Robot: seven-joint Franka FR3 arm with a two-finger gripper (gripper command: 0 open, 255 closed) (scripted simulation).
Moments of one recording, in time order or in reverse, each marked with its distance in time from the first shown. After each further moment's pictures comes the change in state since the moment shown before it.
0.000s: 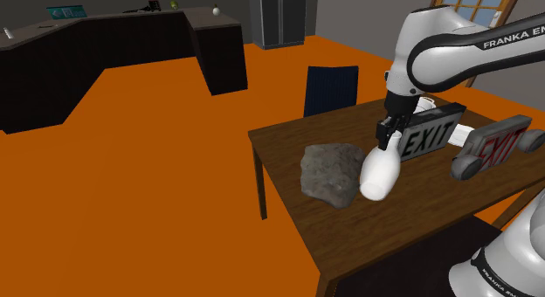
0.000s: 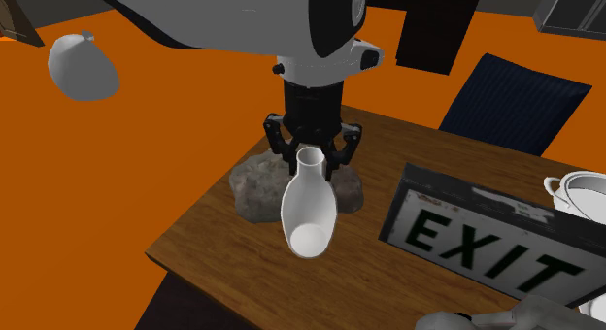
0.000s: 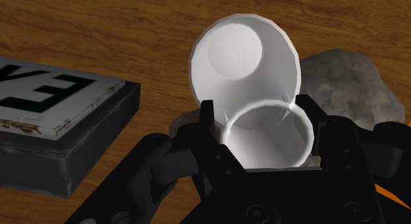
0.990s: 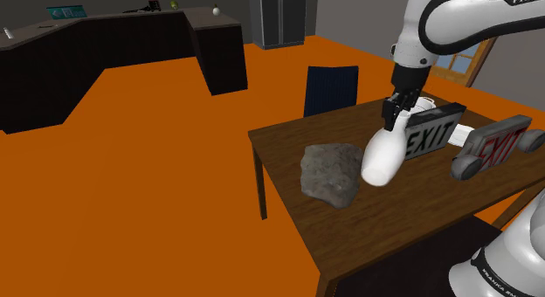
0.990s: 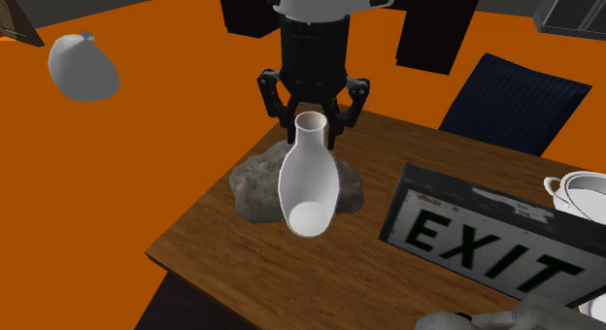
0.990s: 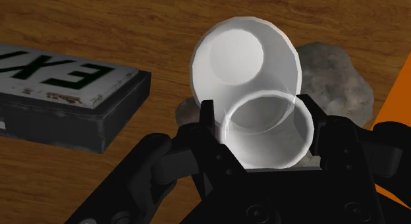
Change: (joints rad) arm 0.002 -0.044 0.006 0.145 0.005 -0.190 0.000
